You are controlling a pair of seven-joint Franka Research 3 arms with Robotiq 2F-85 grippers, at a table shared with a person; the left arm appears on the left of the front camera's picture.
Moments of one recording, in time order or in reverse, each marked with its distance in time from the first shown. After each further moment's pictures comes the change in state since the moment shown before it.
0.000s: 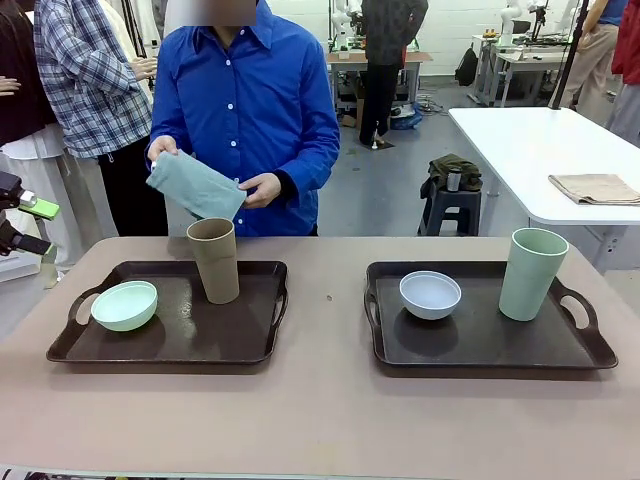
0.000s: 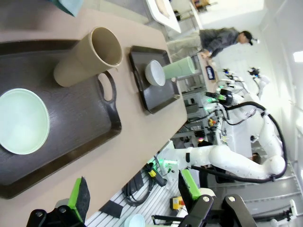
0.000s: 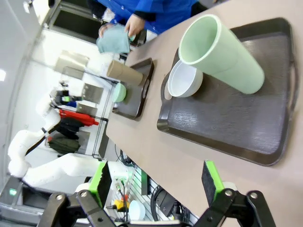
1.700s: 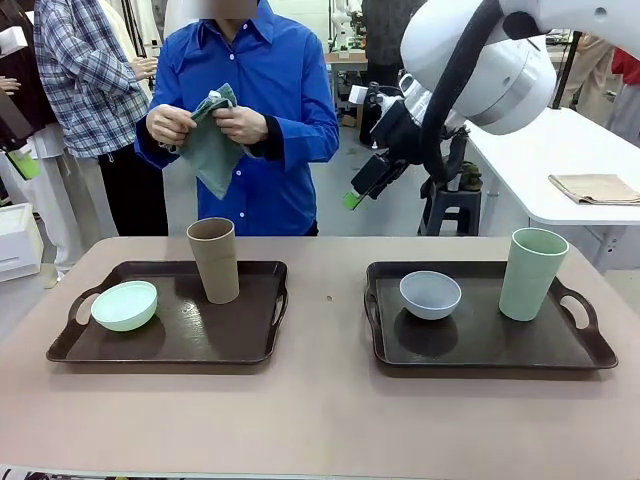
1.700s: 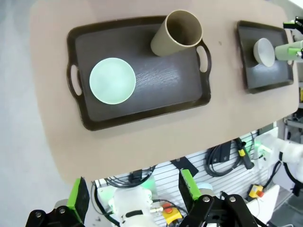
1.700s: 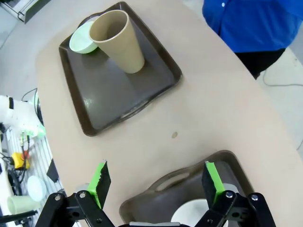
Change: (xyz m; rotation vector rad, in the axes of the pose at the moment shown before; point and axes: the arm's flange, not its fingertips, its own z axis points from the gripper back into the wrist) left arm 0.044 -0.171 0.016 0.786 0.205 -0.019; right arm 0.167 0.211 -0.399 -0.266 0.527 0.823
